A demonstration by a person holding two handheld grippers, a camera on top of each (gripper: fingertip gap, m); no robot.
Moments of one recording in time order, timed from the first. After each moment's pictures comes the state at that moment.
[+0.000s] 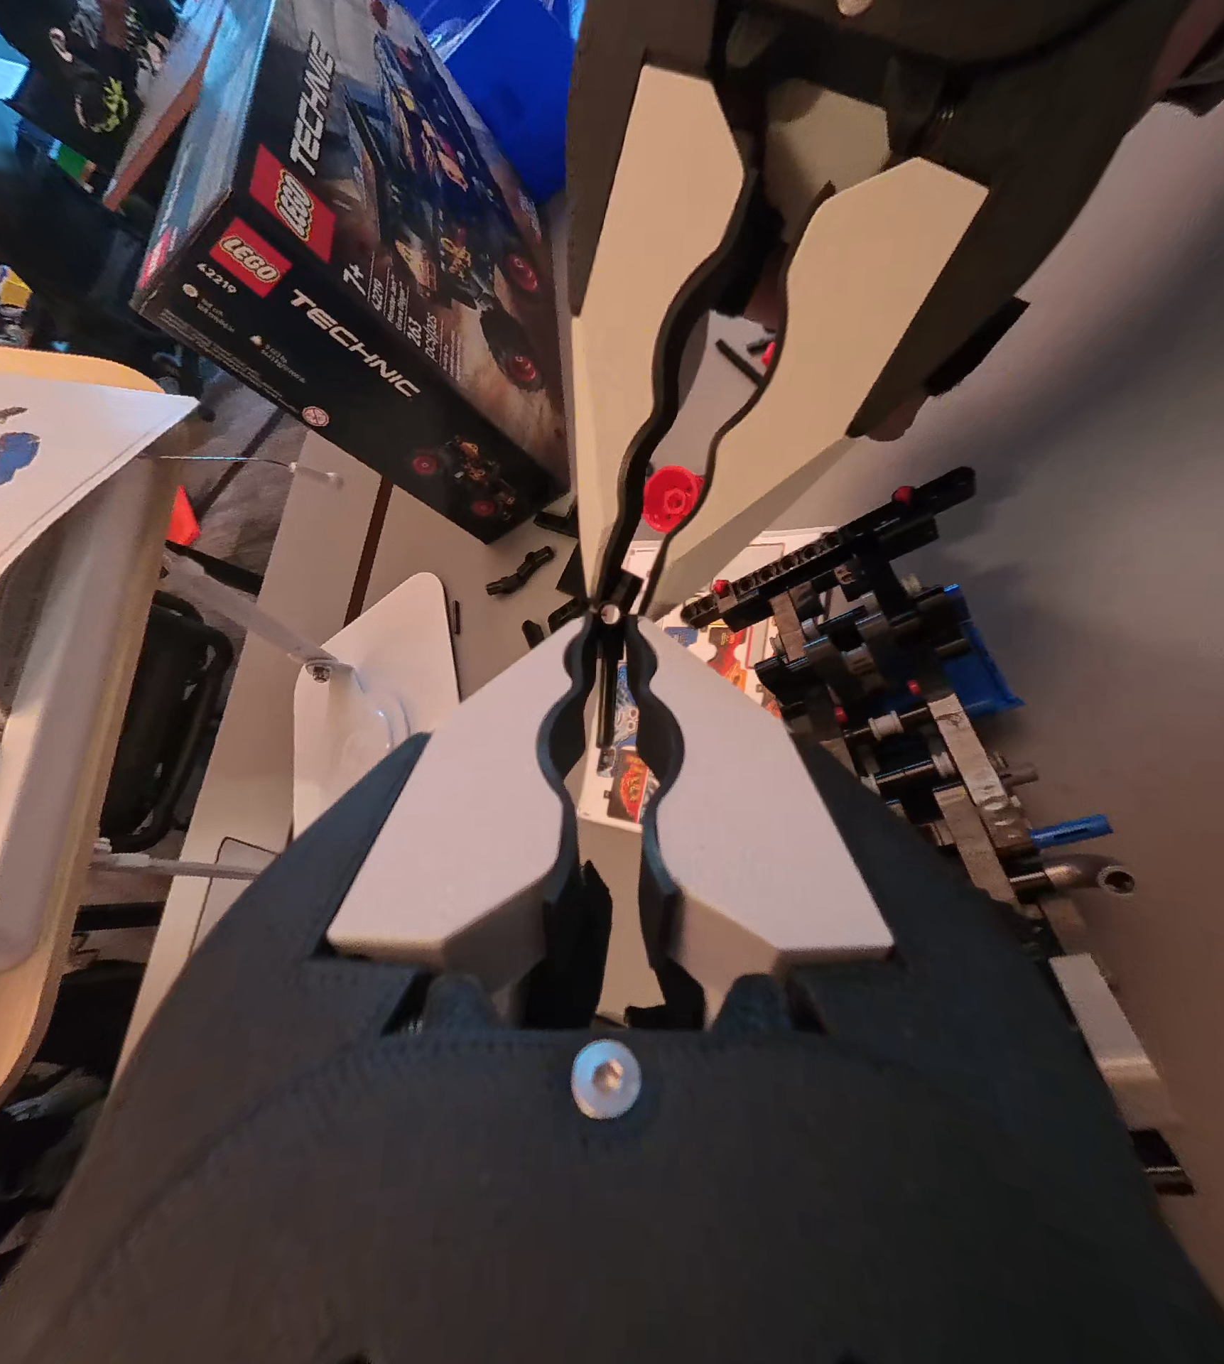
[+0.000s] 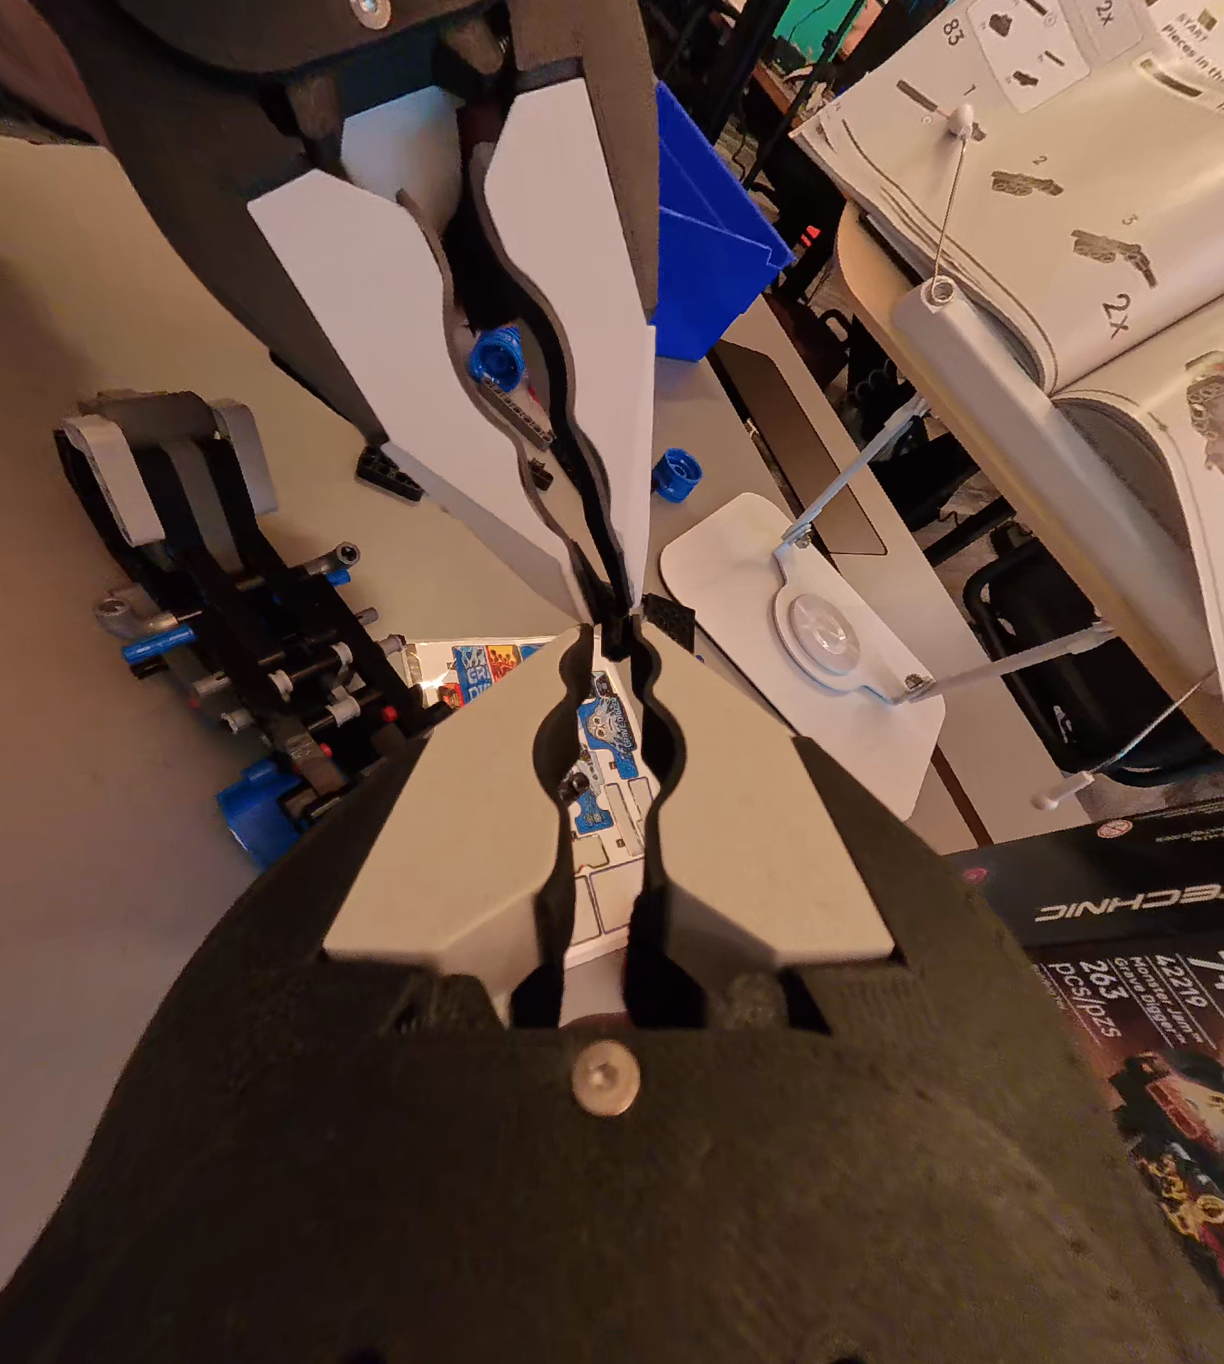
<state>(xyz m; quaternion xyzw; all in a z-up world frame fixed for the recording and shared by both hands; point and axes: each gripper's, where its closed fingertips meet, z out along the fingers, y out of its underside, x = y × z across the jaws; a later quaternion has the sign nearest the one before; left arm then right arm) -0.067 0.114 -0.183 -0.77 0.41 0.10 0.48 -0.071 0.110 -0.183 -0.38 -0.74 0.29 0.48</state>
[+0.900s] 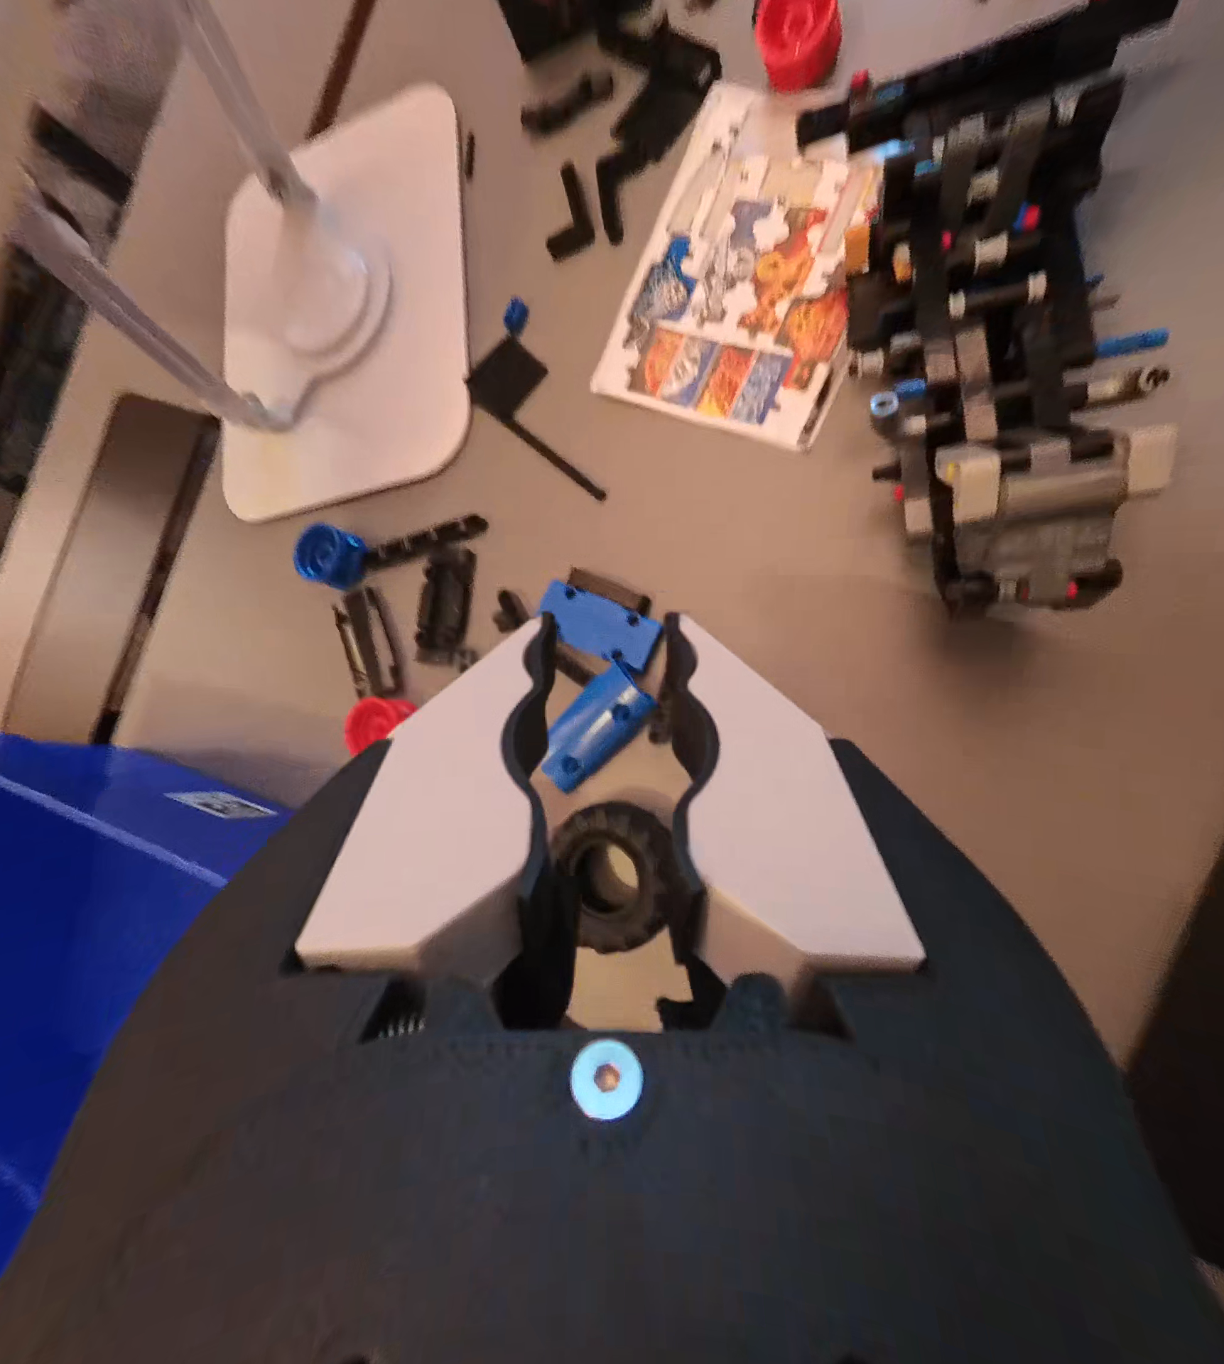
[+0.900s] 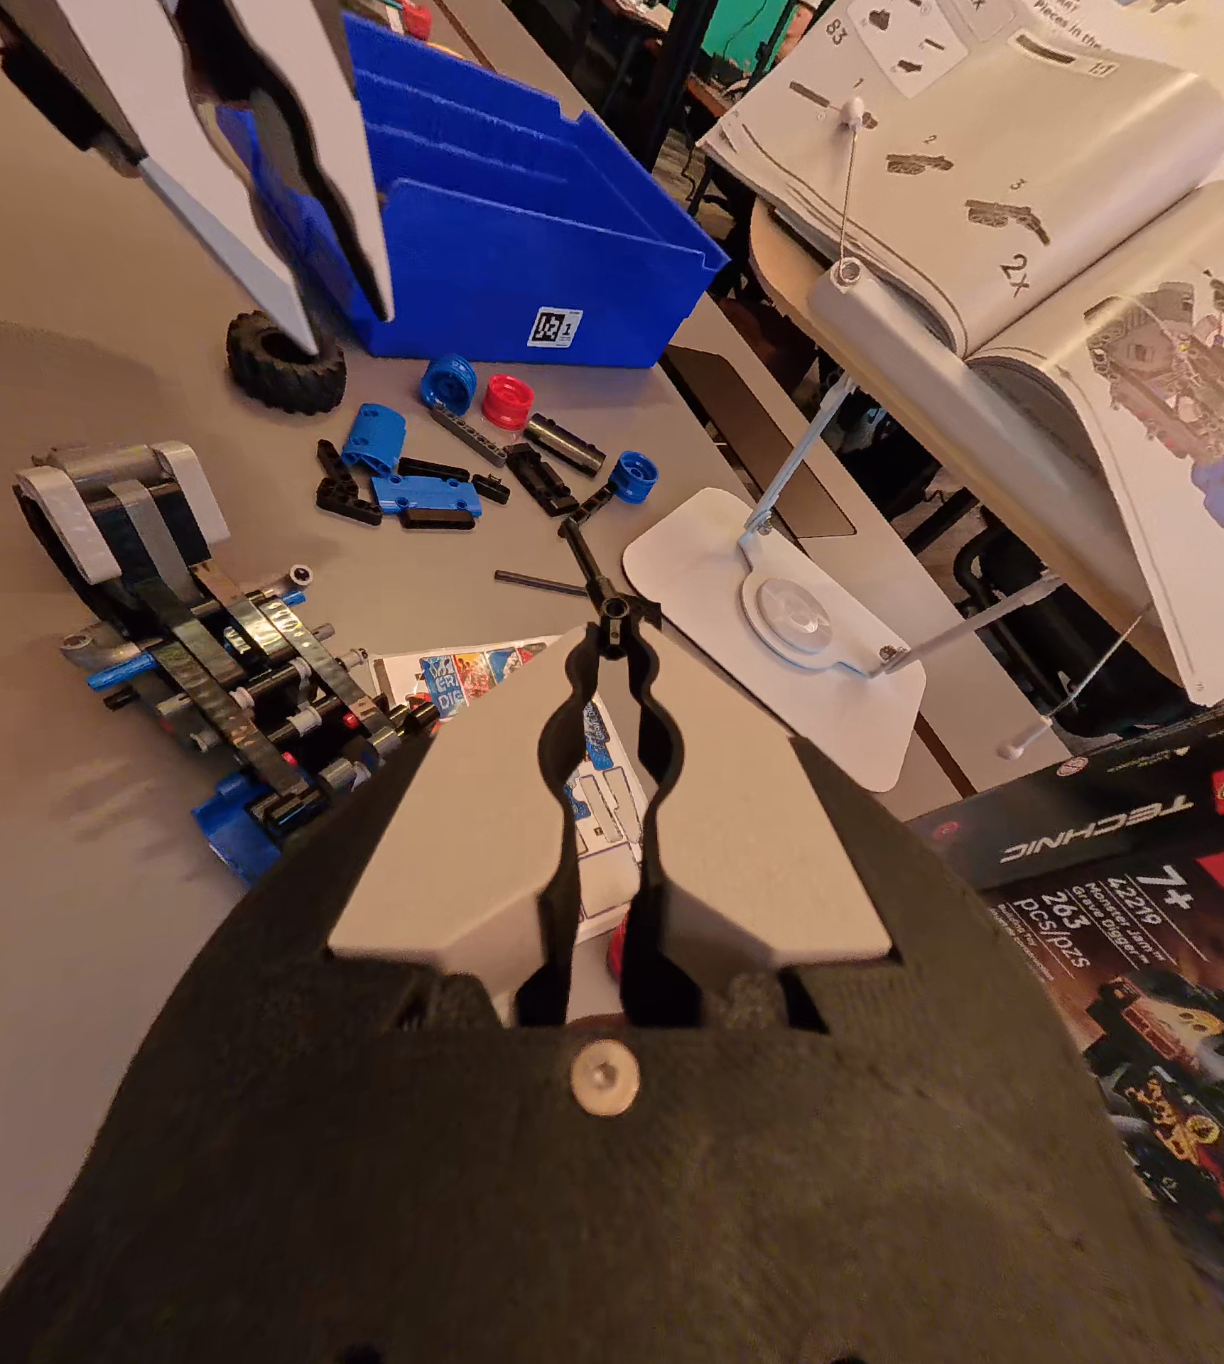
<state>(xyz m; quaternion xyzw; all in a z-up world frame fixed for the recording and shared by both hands) -0.184 0.007 -0.206 -0.89 0.28 0.08 0.36 -0.065 0.128 -0.170 -0.42 -0.70 0.32 0.48</state>
